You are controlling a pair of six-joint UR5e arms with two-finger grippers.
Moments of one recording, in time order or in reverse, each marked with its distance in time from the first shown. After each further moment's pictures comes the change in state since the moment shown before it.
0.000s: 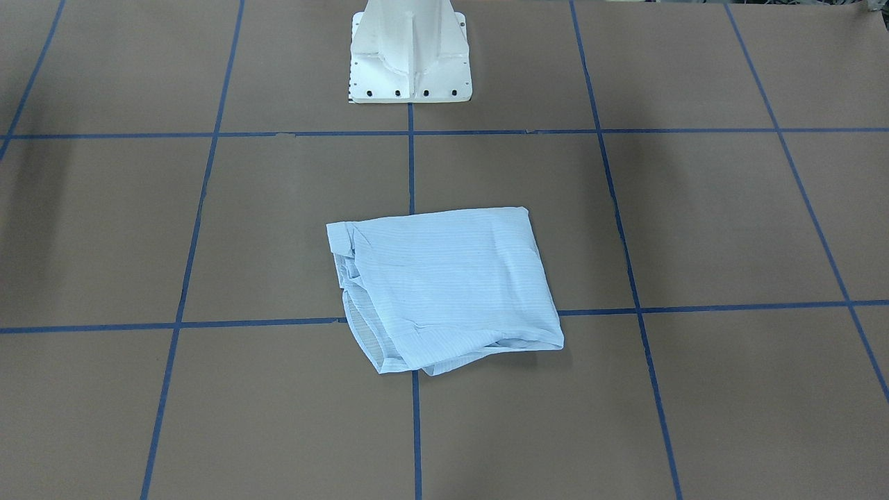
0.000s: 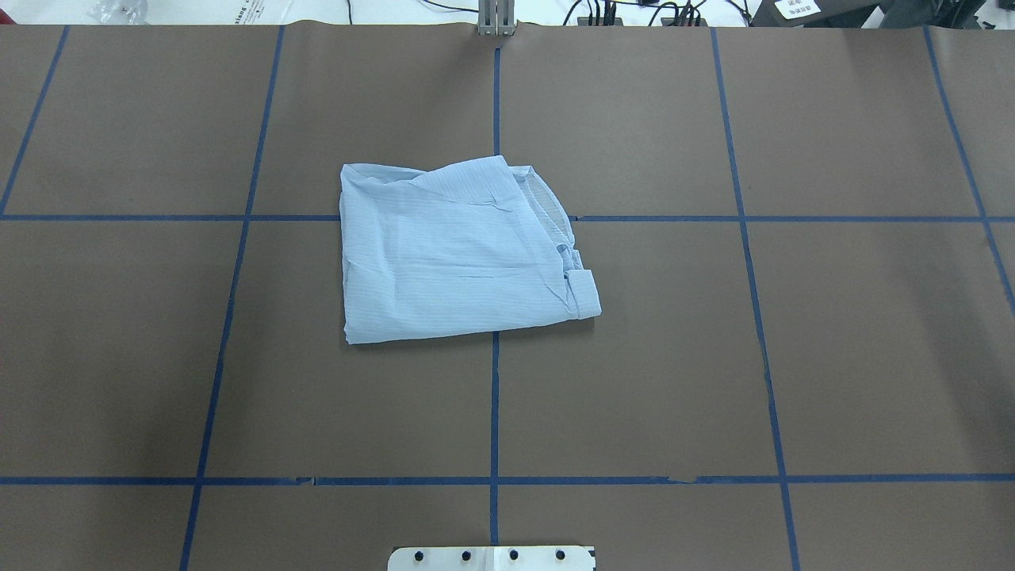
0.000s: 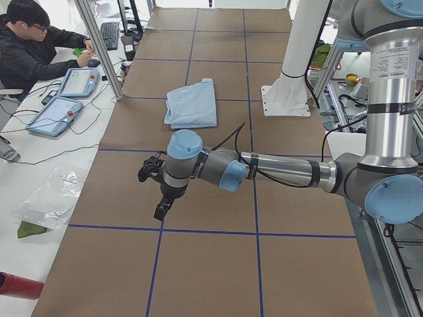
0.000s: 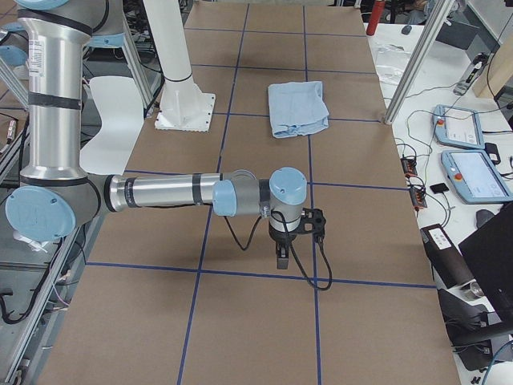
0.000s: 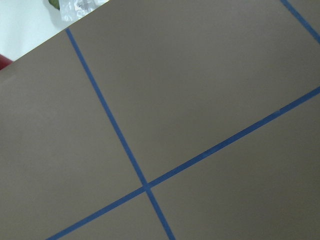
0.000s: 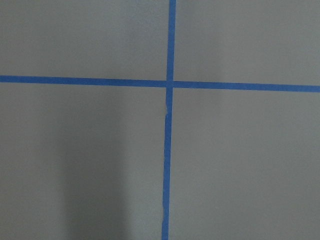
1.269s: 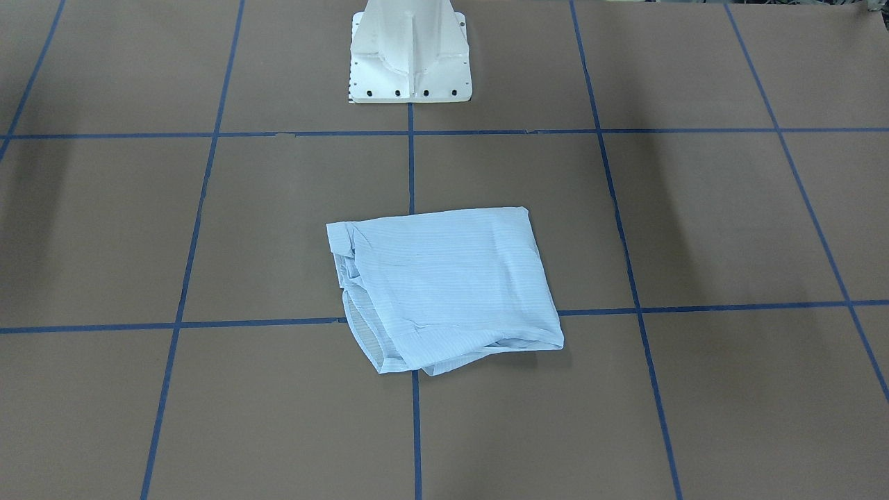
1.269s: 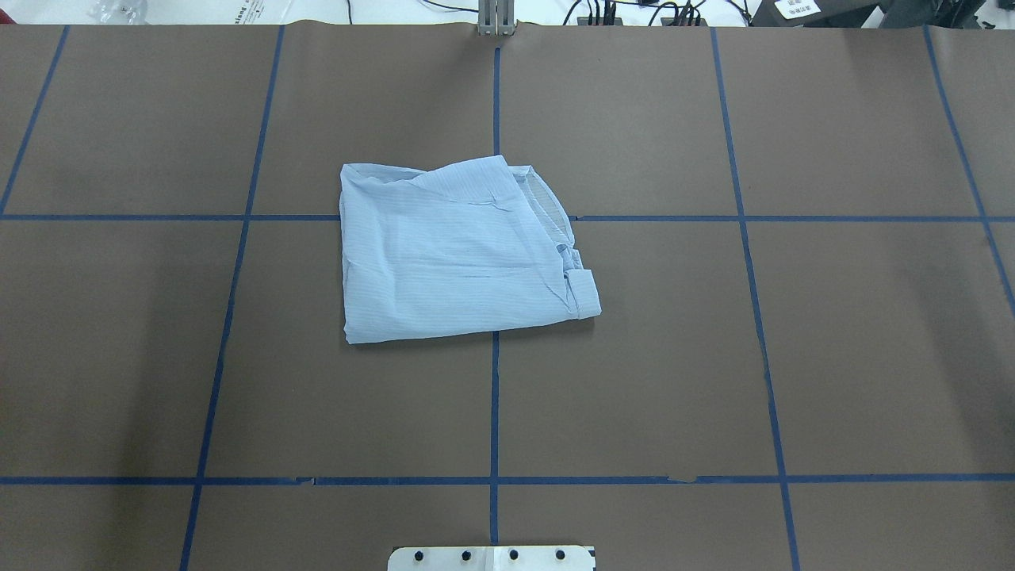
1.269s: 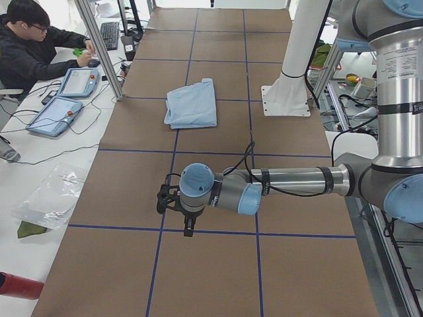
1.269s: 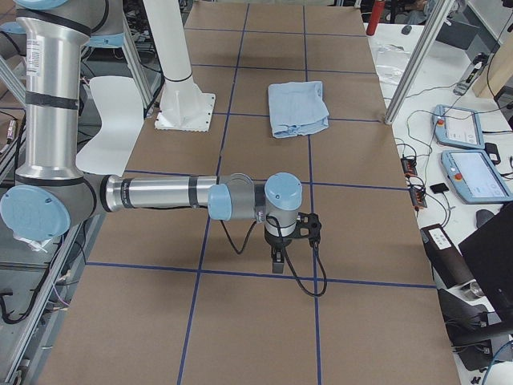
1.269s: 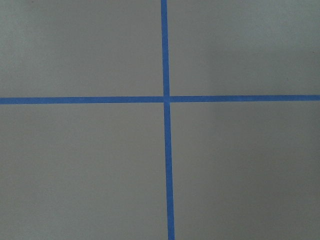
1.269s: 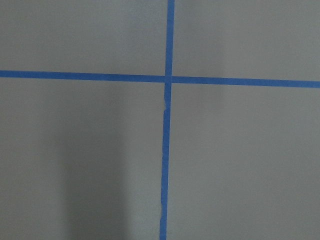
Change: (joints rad) left arm -0.007 0.096 0.050 -0.031 -0.221 -0.158; right arm 0.002 -0.016 -0.004 0.006 0.000 -0.014
